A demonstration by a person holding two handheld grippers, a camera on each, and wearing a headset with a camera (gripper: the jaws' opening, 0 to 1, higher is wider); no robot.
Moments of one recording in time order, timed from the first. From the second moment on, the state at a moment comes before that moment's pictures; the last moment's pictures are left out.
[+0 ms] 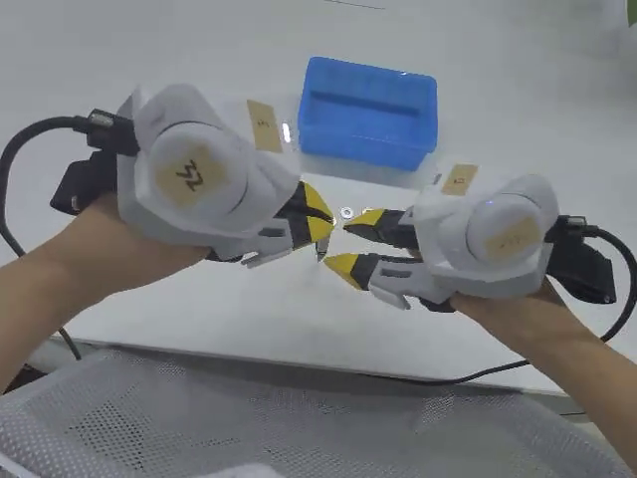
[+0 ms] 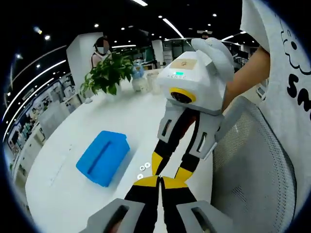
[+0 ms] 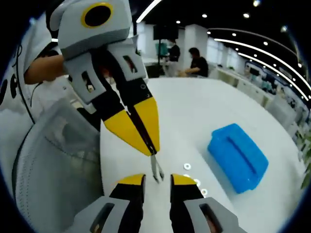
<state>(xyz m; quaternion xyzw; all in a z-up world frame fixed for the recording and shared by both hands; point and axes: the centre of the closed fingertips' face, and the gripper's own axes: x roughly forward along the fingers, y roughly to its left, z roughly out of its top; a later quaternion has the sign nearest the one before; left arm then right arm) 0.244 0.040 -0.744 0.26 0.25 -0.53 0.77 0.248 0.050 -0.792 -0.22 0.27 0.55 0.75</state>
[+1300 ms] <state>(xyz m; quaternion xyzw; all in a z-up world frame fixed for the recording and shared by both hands) 0.232 0.153 -0.747 0.06 0.28 -0.22 0.93 0.330 0.070 -0.774 -0.09 0.23 0.50 0.83</state>
